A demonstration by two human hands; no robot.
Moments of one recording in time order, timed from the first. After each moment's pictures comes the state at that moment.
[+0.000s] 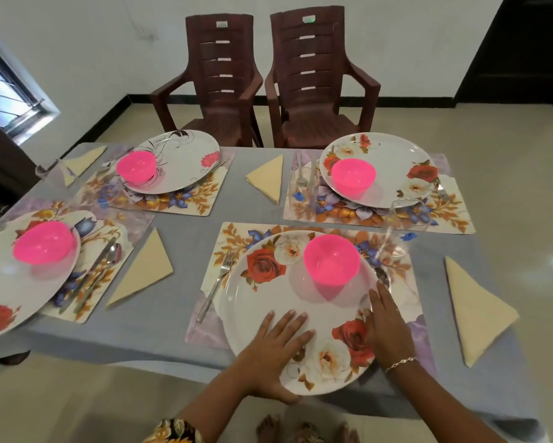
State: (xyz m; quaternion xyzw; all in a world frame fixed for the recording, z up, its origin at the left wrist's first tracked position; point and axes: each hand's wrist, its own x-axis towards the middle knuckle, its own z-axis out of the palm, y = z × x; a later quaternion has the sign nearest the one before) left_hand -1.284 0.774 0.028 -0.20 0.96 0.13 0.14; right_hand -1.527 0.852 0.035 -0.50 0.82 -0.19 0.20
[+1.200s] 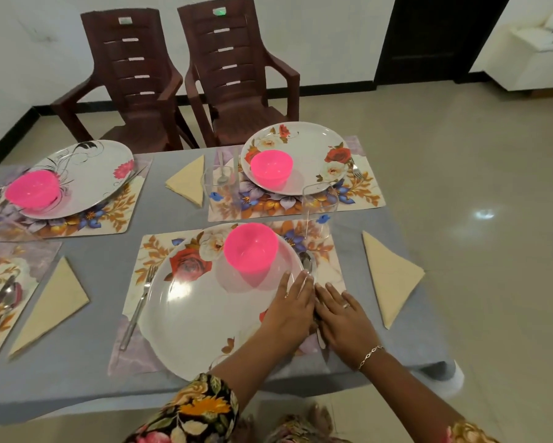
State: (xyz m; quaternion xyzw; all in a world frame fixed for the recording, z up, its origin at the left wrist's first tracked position) left_hand -1.457 0.809 0.078 -0.16 0.97 -0.05 0.17; right_hand -1.566 0.905 0.027 -0.63 0.77 -0.09 0.03
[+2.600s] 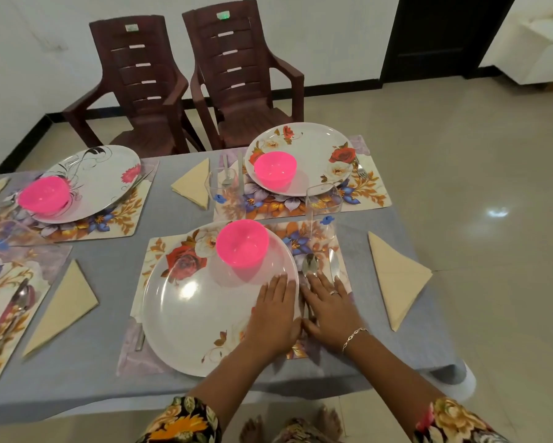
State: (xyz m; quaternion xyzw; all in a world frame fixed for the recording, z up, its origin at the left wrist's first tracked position) left_hand -1.432 0.802 0.081 -0.35 0.93 0.13 0.08; right_hand -1.556 0.868 0.035 -0.61 0.78 -0.05 0.14
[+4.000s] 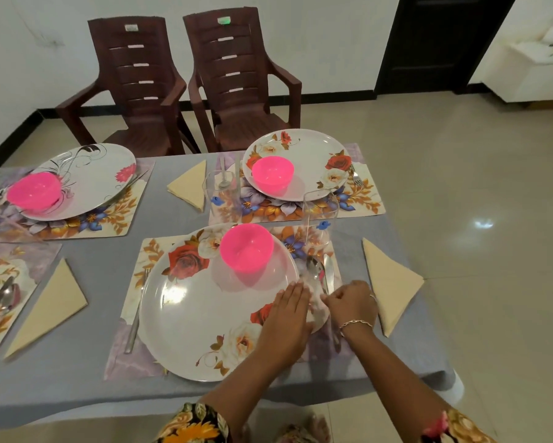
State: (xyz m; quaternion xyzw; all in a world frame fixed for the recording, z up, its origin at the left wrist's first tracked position) left_hand -1.445 0.818 0.061 -0.30 0.94 0.12 0.00; right_hand -1.571 0.861 0.060 -0.23 0.93 -0.21 0.17
